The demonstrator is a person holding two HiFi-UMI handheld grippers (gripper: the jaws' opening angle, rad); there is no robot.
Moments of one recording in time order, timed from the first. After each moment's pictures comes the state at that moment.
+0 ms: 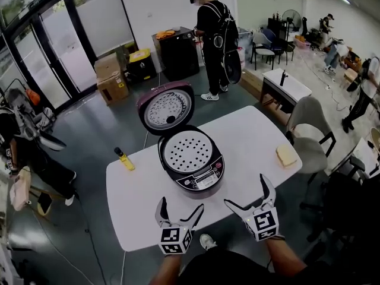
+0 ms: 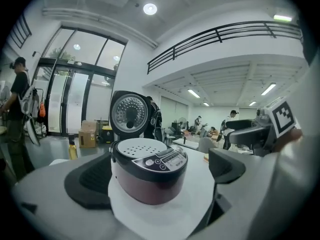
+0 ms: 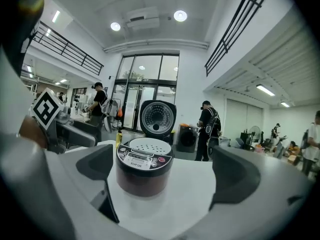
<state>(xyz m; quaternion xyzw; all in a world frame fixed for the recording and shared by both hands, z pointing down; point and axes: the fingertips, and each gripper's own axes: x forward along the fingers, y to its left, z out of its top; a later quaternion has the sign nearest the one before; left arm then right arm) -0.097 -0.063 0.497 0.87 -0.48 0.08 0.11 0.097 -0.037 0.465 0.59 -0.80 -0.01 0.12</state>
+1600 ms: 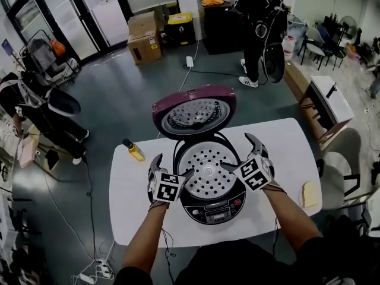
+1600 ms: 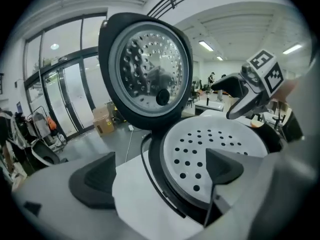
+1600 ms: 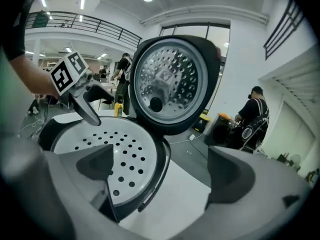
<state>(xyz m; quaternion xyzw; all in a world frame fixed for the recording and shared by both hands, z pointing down) -0.145 -0.344 0.564 0.78 -0.51 0.34 0.12 0.046 -0.378 0.537 0.37 -0.87 -0.02 0.33</state>
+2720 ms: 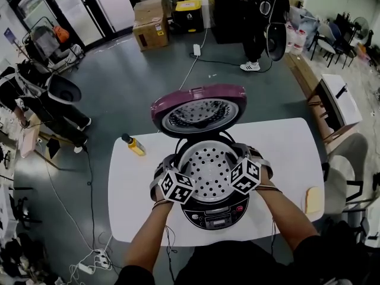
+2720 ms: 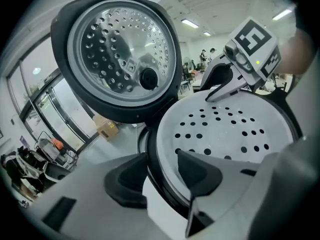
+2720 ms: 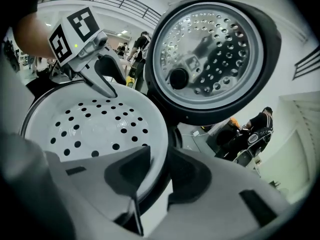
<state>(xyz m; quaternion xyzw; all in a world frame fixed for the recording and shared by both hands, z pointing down) -0.137 -0.363 0.602 0.74 -0.49 0.45 0.06 0.018 -0.398 0.609 0.29 -0.84 -0.10 0.44</state>
